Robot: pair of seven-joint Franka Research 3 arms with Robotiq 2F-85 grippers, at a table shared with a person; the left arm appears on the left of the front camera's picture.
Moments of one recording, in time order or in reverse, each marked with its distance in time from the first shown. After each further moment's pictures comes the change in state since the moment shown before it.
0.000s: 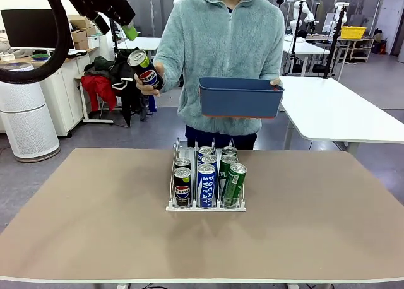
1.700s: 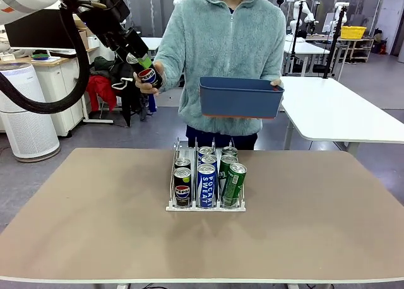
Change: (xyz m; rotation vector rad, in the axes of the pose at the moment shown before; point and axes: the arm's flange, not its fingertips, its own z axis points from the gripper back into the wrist) left arm -0.002 0.023 -0.089 -0.062 -0.021 -0.077; right arm 0.000 0.000 0.000 0.000 0.000 0.000
